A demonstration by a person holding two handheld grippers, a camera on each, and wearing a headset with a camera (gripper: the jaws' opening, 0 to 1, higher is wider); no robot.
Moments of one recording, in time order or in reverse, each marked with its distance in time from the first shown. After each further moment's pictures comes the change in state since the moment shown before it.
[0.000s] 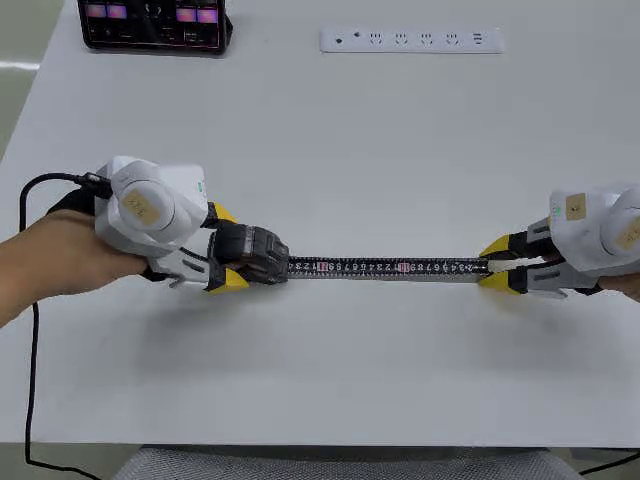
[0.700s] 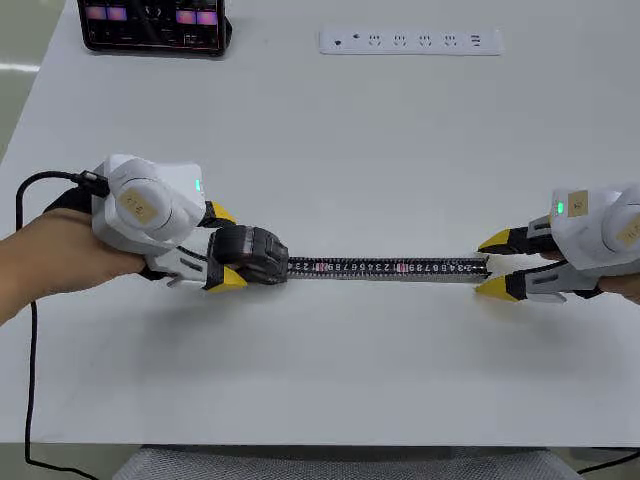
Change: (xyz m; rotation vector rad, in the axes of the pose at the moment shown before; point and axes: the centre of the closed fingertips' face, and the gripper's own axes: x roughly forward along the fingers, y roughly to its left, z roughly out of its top) left arm -0.004 -0.001 0.000 -0.012 -0.002 0.006; right arm -0.005 -0.002 0.006 0.065 -0.041 -0.022
